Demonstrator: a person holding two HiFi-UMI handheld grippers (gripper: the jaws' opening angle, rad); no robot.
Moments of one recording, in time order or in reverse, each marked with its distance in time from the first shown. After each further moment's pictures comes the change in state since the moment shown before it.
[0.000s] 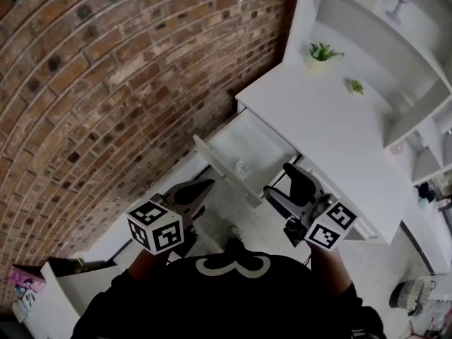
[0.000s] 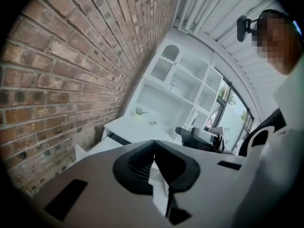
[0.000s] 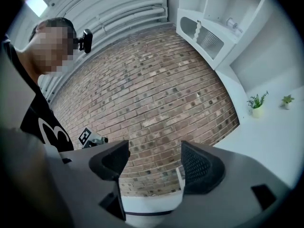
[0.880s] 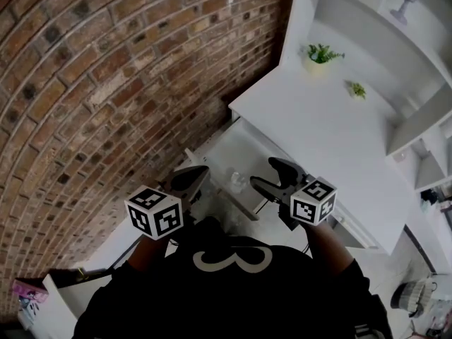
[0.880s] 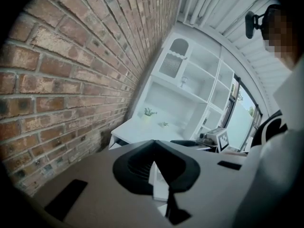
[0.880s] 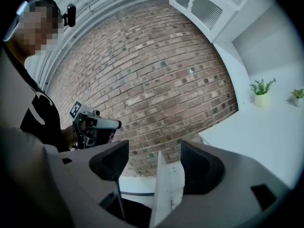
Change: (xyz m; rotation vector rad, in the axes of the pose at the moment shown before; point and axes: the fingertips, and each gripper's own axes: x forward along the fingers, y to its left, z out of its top) left arm 0.072 0.066 0.032 0.023 0.017 0.080; right arm 0.062 -0.114 -0.053 -0.010 0.250 -0.016
